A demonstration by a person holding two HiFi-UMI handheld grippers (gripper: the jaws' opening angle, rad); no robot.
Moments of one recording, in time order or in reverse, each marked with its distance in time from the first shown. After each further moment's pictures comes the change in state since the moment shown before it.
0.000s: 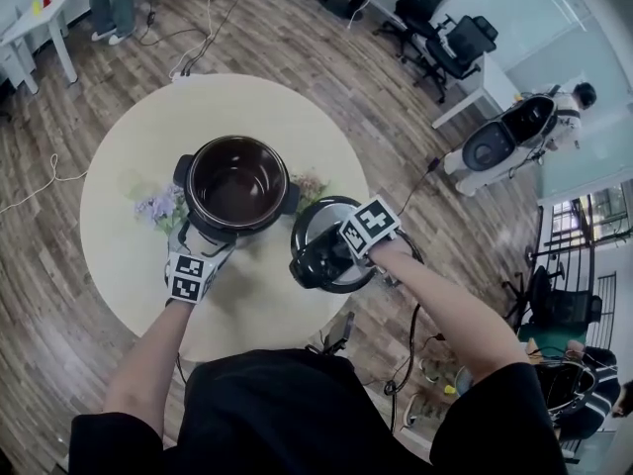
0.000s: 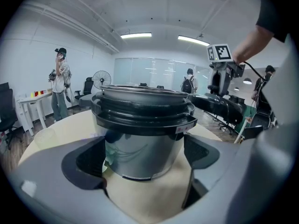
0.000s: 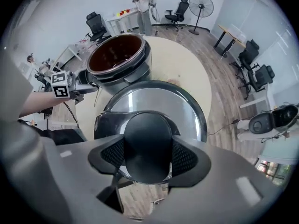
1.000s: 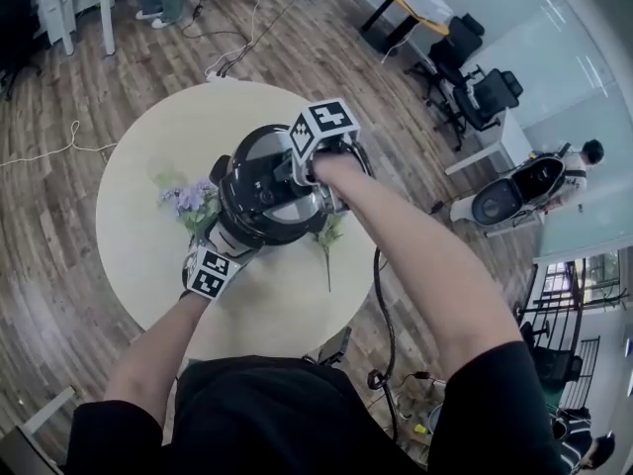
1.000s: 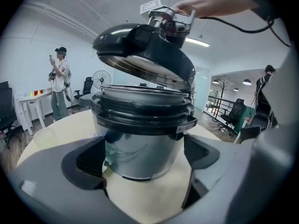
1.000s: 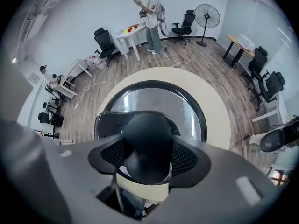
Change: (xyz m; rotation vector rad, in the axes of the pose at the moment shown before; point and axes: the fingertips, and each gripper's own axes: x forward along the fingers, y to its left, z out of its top) left arm 0.009 0.006 -0.005 -0.007 -0.015 -0.013; right arm -0.074 0.122 0.267 0.001 -0.131 0.116
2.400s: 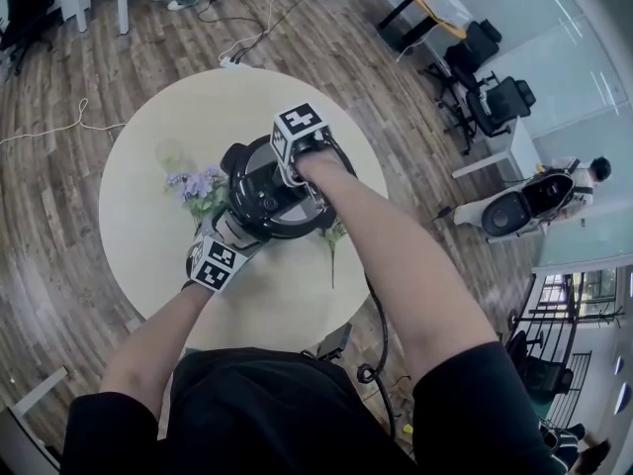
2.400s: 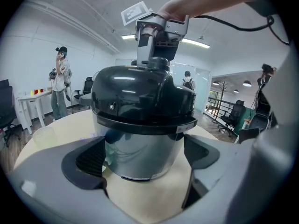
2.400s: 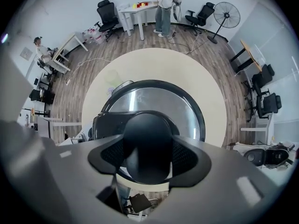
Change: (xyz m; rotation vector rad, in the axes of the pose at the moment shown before) left arm -0.002 0.000 -0.003 -0.015 0.000 -0.007; right arm 0.065 0.007 -0.007 -0.142 0.215 -0.126
